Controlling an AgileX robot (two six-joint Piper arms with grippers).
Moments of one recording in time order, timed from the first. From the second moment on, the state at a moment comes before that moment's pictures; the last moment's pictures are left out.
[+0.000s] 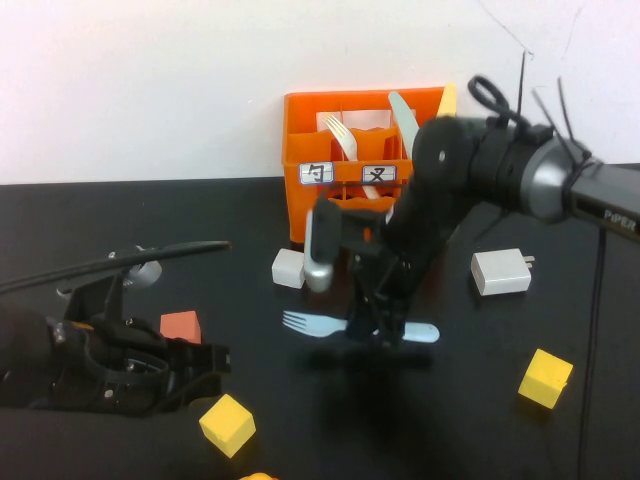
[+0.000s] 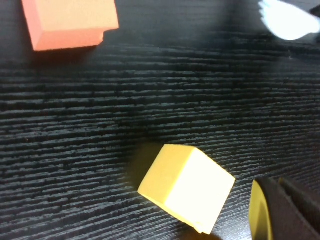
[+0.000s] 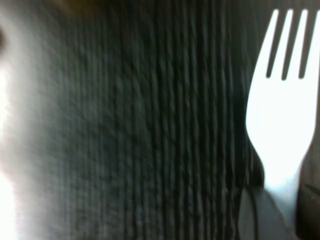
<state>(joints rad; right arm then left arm) 0.56 2.21 -1.79 0.39 1.07 -1.15 -0.23 1.33 -0.71 -0.77 0.56 0.29</state>
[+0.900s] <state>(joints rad) 0.41 2.17 -2.18 1.00 1.19 -1.16 -0.23 1.33 -0.71 -0.77 0.60 0.29</state>
